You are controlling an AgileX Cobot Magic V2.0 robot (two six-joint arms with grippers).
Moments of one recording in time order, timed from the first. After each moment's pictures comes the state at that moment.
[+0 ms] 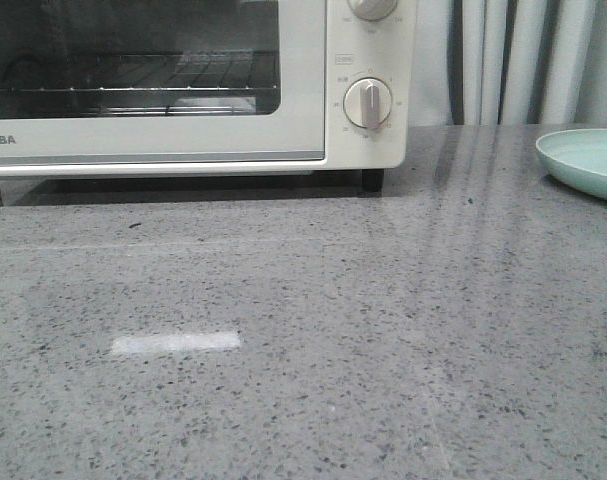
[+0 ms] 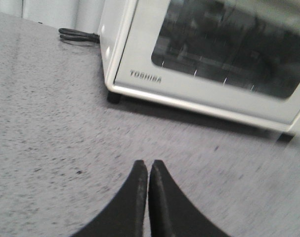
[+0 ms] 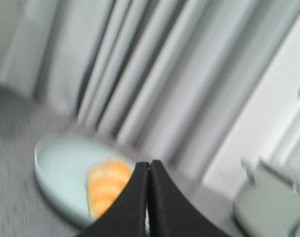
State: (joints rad) left arm -0.14 0.00 0.00 -0.44 0.19 0.14; right arm -0.19 -0.01 0.01 -0.47 -0.24 -0.01
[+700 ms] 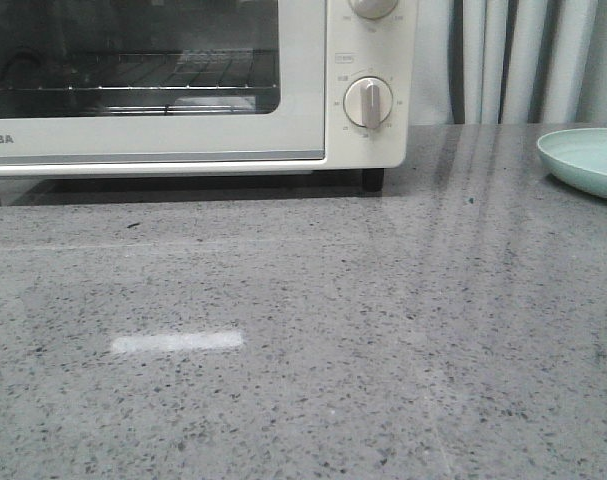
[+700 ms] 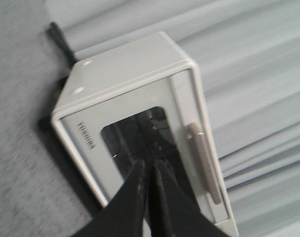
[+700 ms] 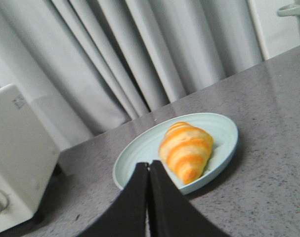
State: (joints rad) left arm -0.14 0.00 -0.08 -1.27 0.01 0.20; right arm -0.11 0.03 -0.22 -0.10 0.26 0.49
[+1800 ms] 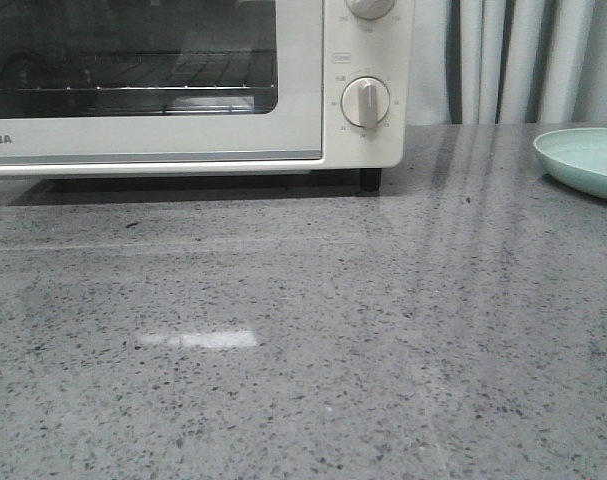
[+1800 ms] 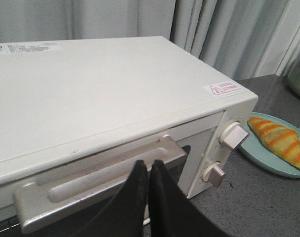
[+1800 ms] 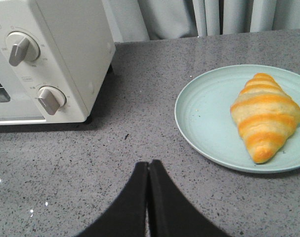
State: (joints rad) left arm -0.31 1.02 -0.95 -0.87 0.40 0.82; right arm 0.23 0.51 -0.54 -0.12 0.45 0.29
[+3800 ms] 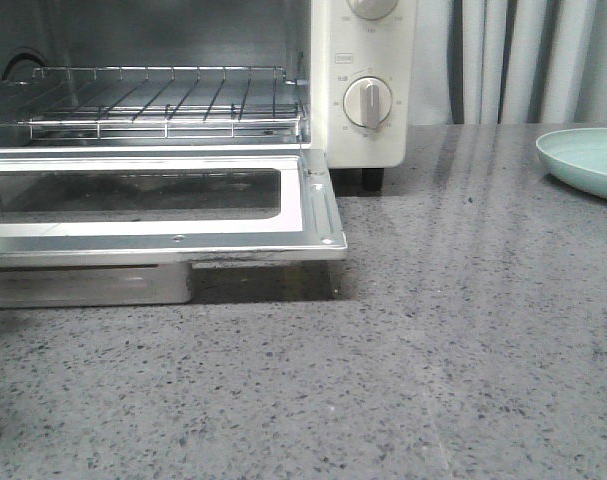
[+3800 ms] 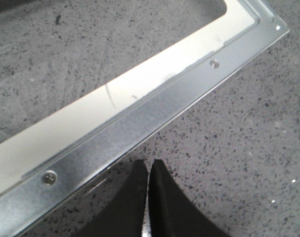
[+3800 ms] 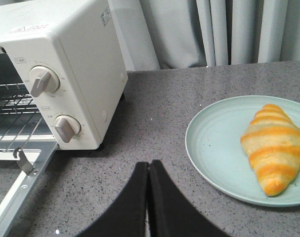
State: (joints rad) left arm -0.32 0.96 -0.53 -0.73 0.66 0.83; right arm 0.23 0.52 -0.55 -0.13 0.36 0.29
